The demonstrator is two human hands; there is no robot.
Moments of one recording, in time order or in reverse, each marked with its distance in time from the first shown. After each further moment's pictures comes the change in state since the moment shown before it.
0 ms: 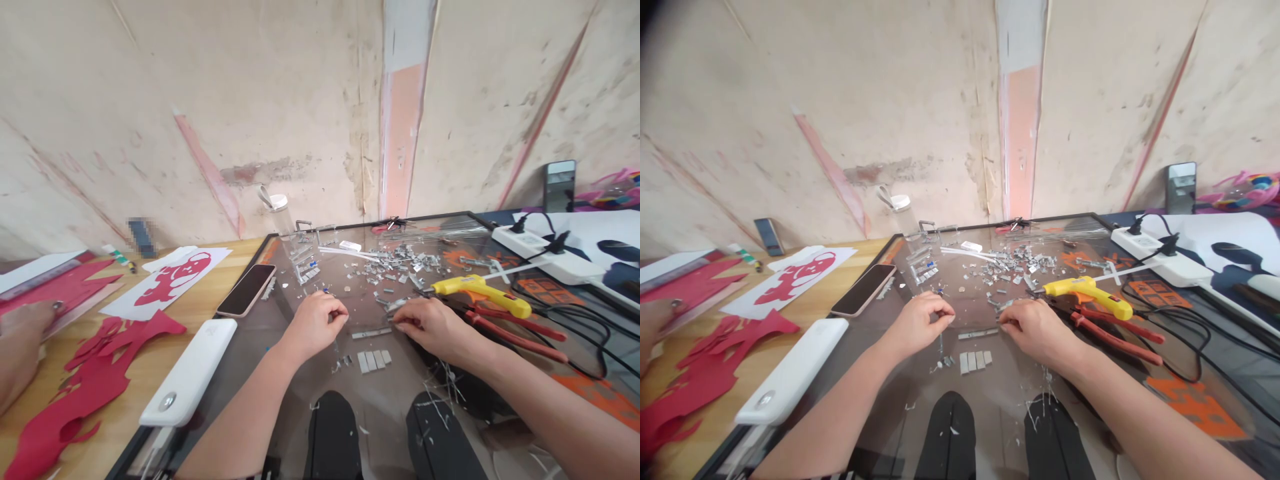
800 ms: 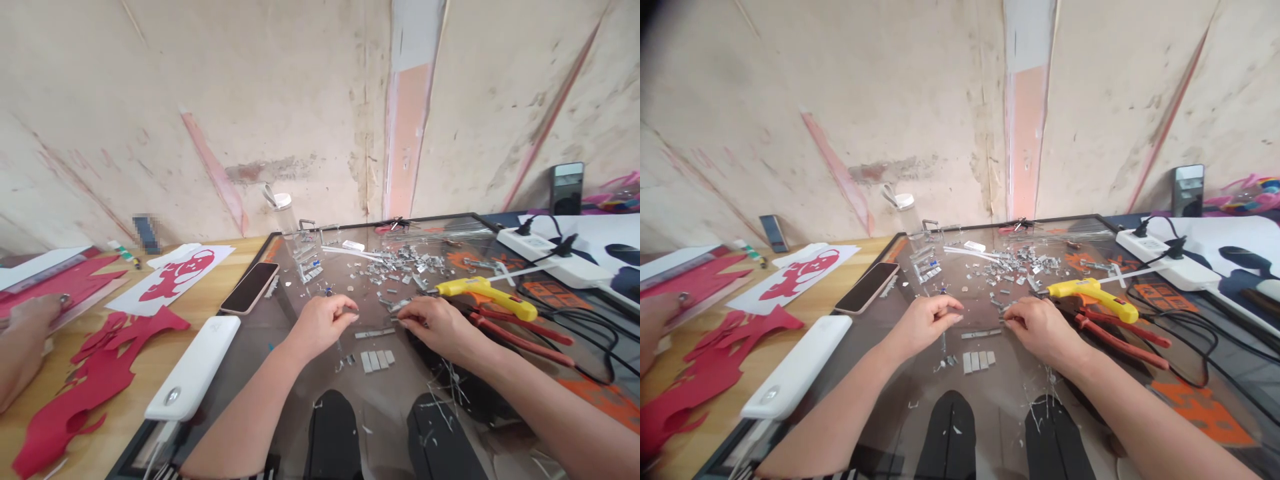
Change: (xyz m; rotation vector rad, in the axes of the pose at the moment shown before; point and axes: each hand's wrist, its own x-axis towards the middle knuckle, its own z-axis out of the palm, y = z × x) left_hand -0.002 0.004 0.000 -0.123 -0.050 -0.090; right_hand 0.001 0.003 0.003 -0.034 0.030 0.034
